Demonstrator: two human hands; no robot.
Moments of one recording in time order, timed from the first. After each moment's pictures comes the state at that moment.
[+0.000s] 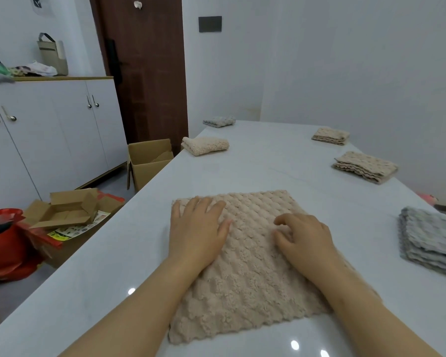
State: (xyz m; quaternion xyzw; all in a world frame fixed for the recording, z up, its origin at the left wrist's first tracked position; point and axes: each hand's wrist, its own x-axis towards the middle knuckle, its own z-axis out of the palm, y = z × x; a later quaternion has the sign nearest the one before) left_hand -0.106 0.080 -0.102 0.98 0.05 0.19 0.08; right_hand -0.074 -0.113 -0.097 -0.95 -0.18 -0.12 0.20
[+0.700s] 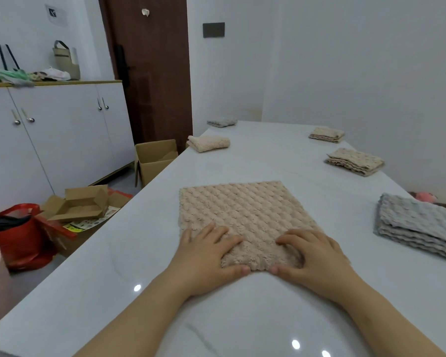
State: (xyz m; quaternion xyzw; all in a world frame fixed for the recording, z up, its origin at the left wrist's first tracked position) left_hand -0.191 0.062 -0.112 0.99 -0.06 -0.02 0.09; right_hand -0.144 -0.163 -0.107 -0.95 -0.25 -0.05 0.15
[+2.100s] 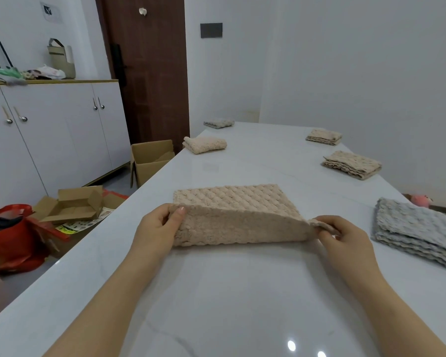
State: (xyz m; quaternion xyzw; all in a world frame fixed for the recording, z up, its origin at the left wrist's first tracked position) left_hand -0.187 0.096 -0.089 0.75 0.14 0.23 0.60; right_hand -0.127 -0.182 -0.092 -0.84 -0.06 -0.15 0.51
